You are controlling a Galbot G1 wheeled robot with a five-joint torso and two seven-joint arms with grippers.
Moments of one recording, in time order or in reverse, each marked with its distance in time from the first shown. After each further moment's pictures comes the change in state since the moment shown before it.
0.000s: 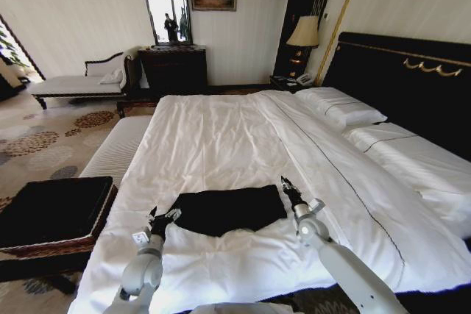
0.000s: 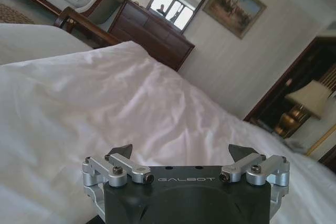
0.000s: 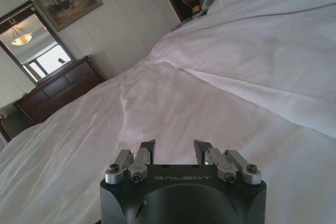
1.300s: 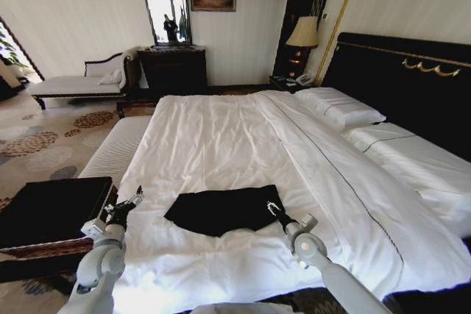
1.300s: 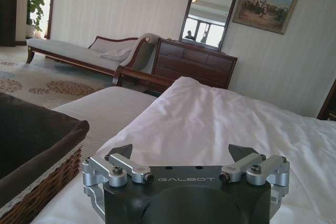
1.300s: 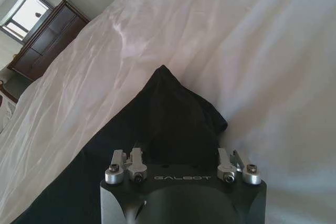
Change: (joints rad) left arm -0.013 0.115 -0.230 0.131 0.175 -0.024 0.046; right arm -0.041 0.050 -0.085 0.054 0.181 -0.119 0.050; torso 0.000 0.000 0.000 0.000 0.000
